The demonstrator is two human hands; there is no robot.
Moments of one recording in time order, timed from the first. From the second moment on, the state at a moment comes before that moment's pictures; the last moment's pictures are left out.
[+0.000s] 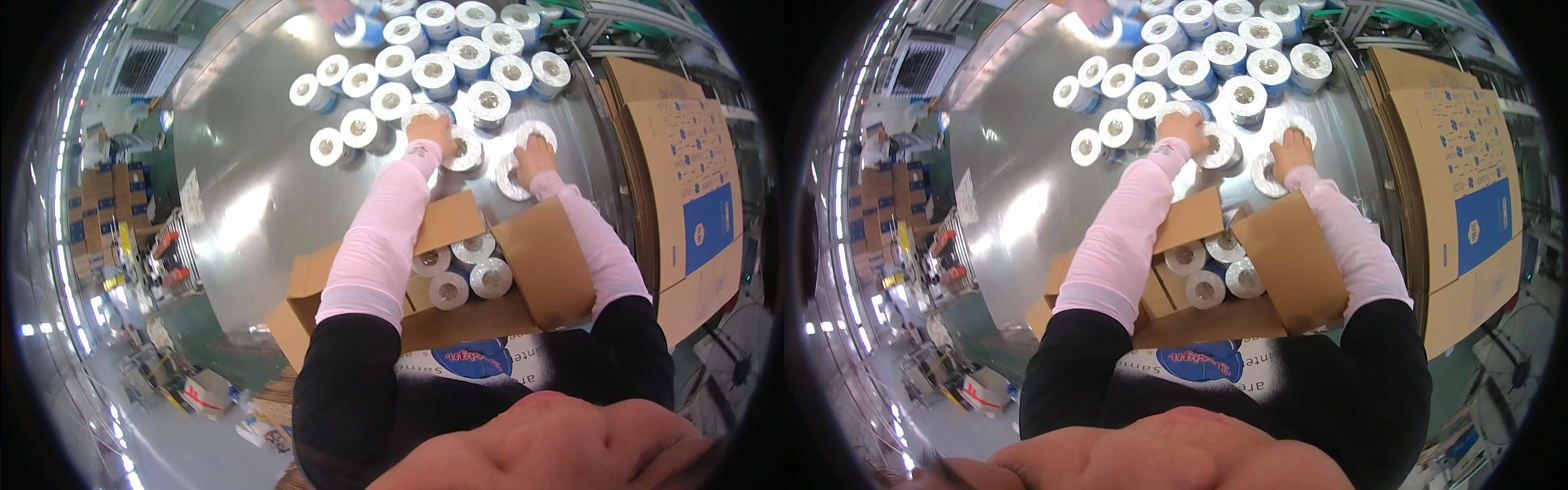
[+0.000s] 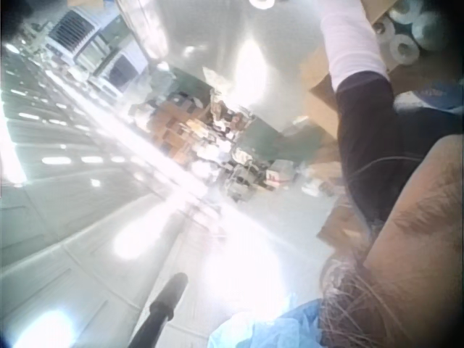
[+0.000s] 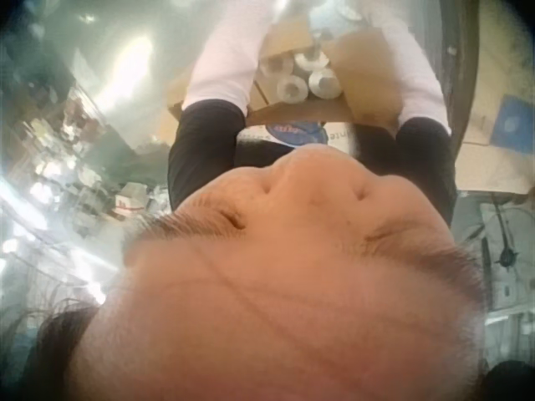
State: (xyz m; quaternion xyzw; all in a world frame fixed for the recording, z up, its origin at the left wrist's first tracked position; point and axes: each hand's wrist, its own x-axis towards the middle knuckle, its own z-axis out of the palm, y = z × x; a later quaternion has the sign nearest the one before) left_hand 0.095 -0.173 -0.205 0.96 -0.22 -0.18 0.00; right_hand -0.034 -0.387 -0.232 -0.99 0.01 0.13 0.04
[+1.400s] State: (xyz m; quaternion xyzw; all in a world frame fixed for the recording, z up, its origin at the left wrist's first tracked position) left_hand 0.021 0.054 -0.073 0.85 -0.13 -0.24 0.44; right_hand -0.089 -0.238 -0.055 -0.91 -0.29 0.02 0.29
